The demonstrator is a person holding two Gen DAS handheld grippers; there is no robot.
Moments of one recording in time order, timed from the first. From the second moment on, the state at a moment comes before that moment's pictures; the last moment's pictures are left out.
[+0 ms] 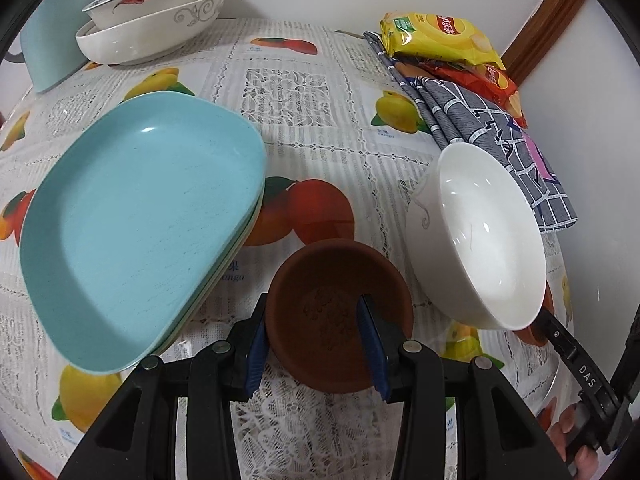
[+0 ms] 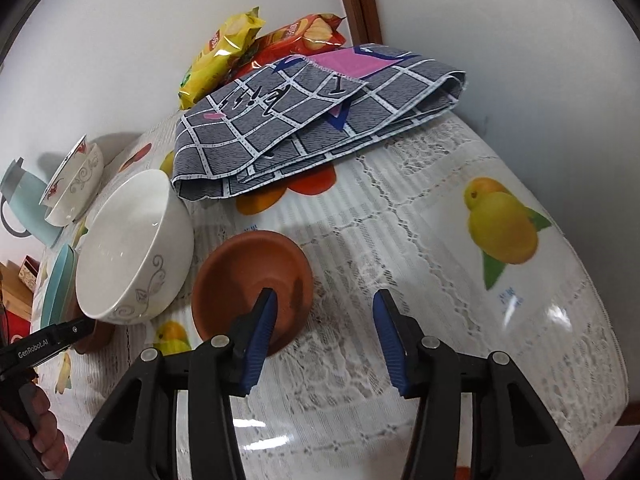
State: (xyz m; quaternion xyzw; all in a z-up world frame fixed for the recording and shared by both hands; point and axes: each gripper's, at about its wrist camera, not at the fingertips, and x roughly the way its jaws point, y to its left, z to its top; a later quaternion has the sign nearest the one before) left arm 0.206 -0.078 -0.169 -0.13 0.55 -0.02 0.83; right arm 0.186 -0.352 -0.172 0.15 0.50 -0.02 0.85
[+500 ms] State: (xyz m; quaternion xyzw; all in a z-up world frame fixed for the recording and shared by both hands) left arm 0.201 -0.069 -0.167 -0.15 0.54 -0.02 0.83; right arm 0.189 -0.339 -0.176 0.15 0.49 0.00 0.86
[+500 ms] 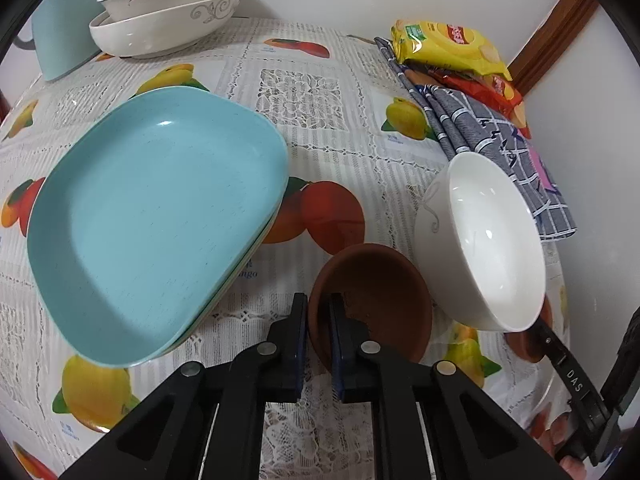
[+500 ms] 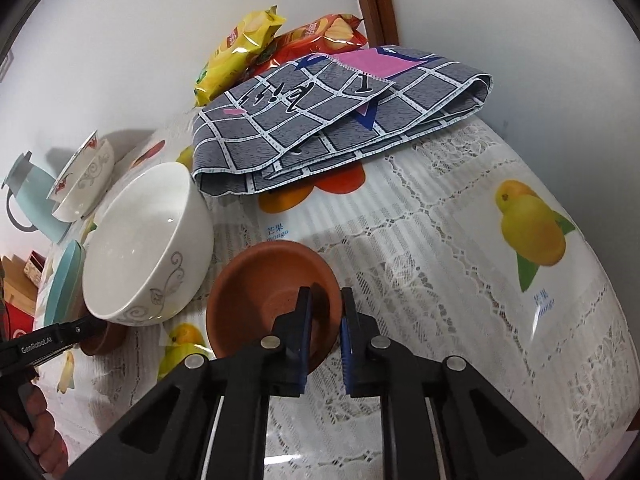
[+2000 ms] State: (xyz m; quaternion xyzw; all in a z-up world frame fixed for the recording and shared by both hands) left arm 0.187 -0.023 -0.072 -0.14 0.47 -0.05 0.87; right arm 0.184 -0.282 -0.082 0.13 0.44 0.03 0.89
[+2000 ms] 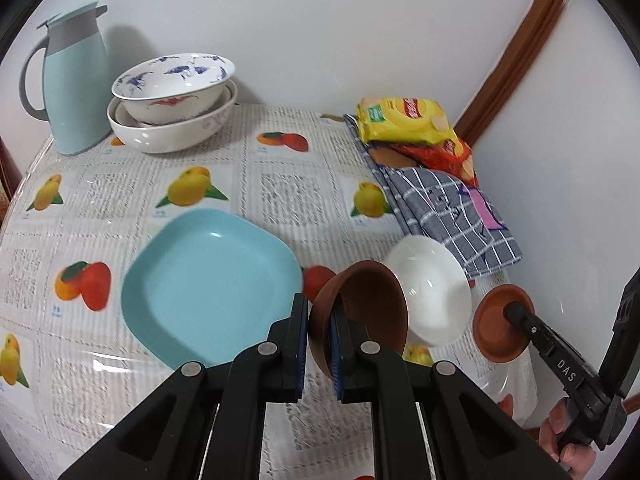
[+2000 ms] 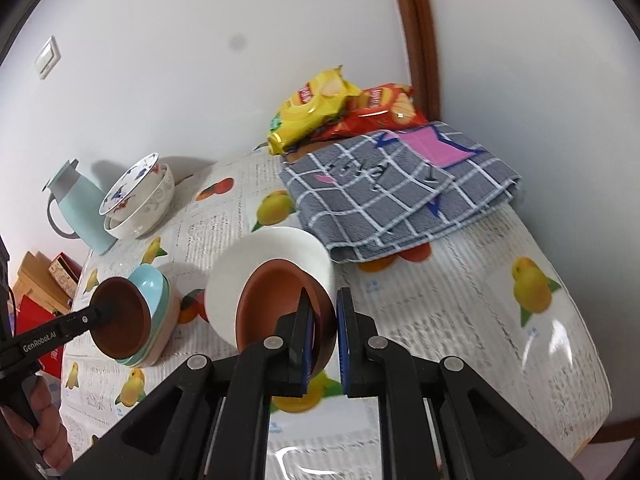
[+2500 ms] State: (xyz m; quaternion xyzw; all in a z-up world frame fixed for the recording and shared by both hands) left arm 0.211 -0.002 -0.073 -0.12 0.46 -0.04 0.88; right arm 0.226 -0.252 -0.106 0.10 0.48 0.04 0.87
